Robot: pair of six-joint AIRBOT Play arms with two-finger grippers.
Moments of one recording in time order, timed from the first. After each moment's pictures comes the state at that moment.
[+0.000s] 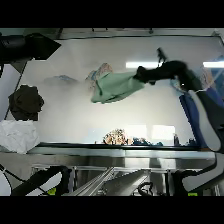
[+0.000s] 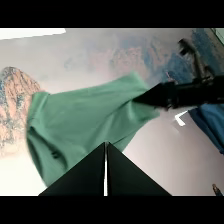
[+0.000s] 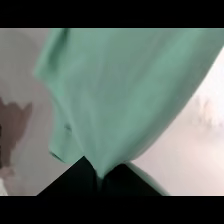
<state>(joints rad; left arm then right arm) -0.04 -1.14 1.76 -2.17 1.27 1.75 0.12 -1.70 1.59 2.46 -0.92 -1.63</state>
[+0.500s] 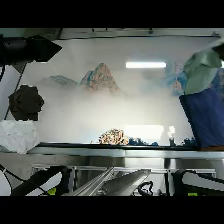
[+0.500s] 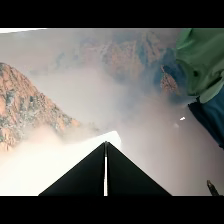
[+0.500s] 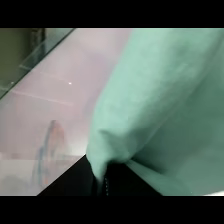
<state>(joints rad) -0.04 -1.14 1.76 -2.17 1.31 1.75 -0.46 -1.41 1.65 2.32 -1.13 -1.51</state>
